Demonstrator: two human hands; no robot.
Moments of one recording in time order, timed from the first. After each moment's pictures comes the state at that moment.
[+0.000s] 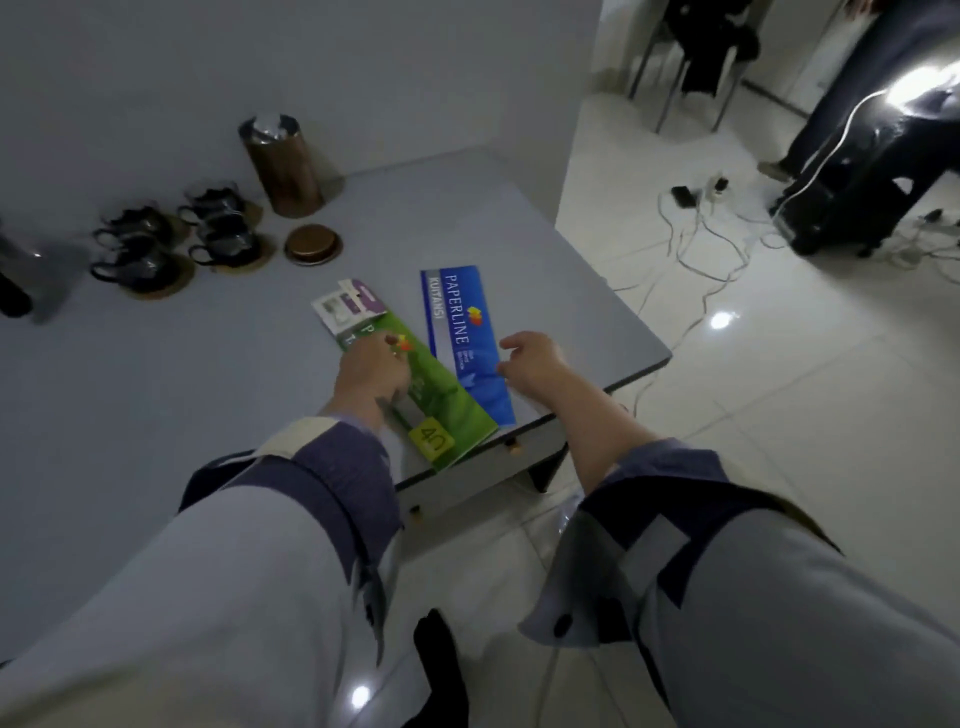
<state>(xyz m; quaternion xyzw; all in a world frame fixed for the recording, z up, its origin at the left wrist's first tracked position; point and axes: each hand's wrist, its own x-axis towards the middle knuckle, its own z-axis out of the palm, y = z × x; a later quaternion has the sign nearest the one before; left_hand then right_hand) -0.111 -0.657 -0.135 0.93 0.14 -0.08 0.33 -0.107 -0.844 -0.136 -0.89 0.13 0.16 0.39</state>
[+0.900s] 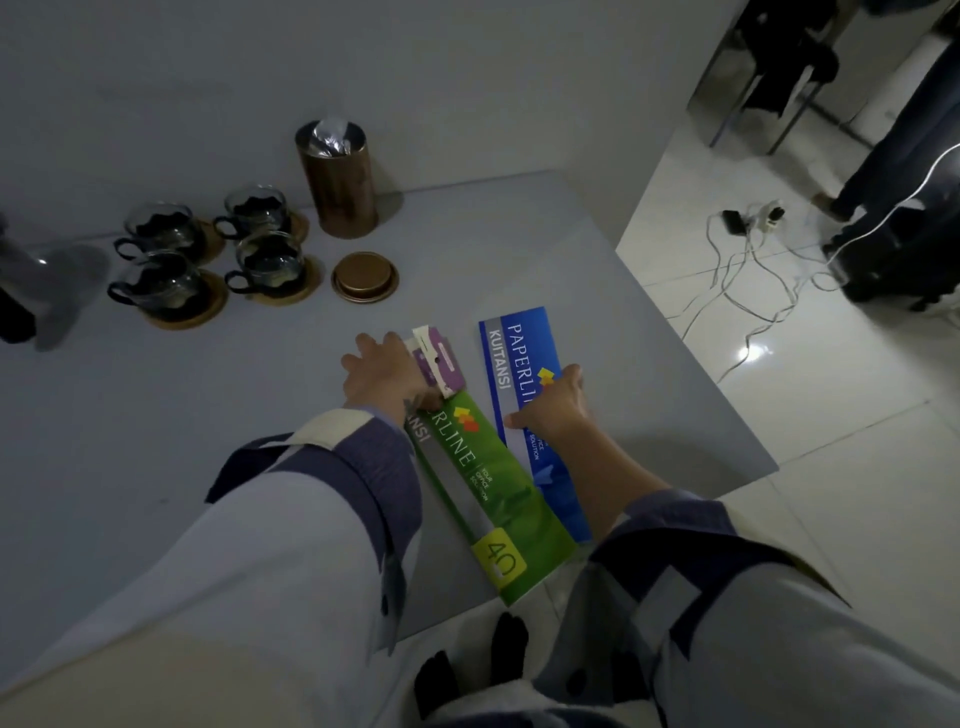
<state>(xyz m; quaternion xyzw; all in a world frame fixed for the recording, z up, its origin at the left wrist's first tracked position) 0.008 -0.586 -0.147 0.94 0.18 -0.19 0.22 -0.001 -0.770 -0.172 -0.87 0.27 0.18 0.36</state>
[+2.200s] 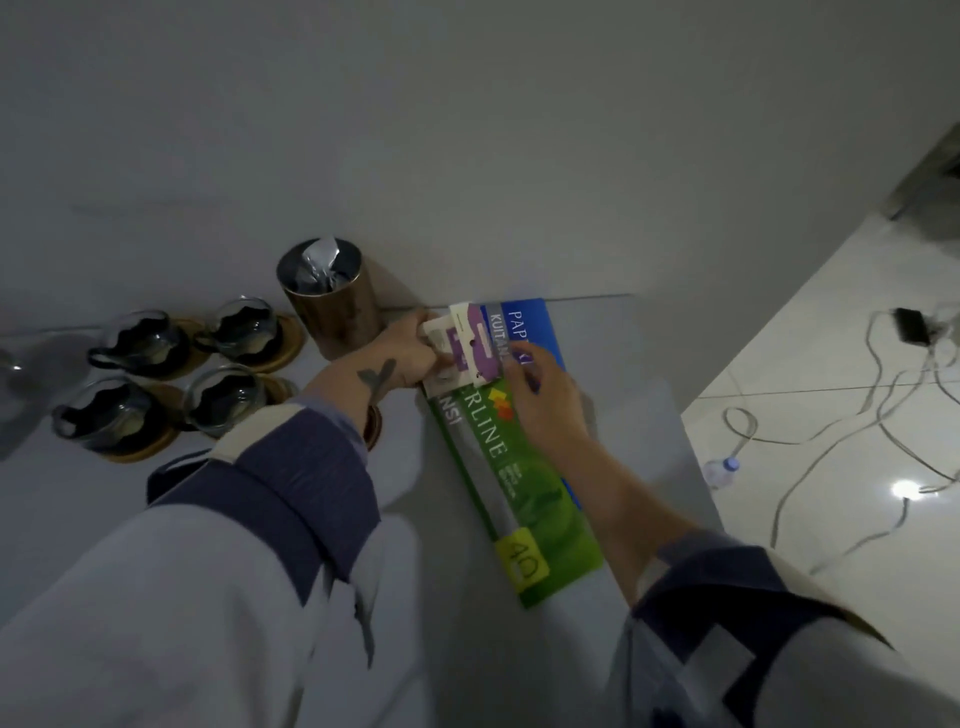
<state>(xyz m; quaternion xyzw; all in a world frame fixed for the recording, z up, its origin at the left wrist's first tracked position) 0.255 -0.597 -0.101 0.80 0.24 -0.11 0.54 0.268 -0.762 -0.166 -0.85 -0.07 0.09 0.52</state>
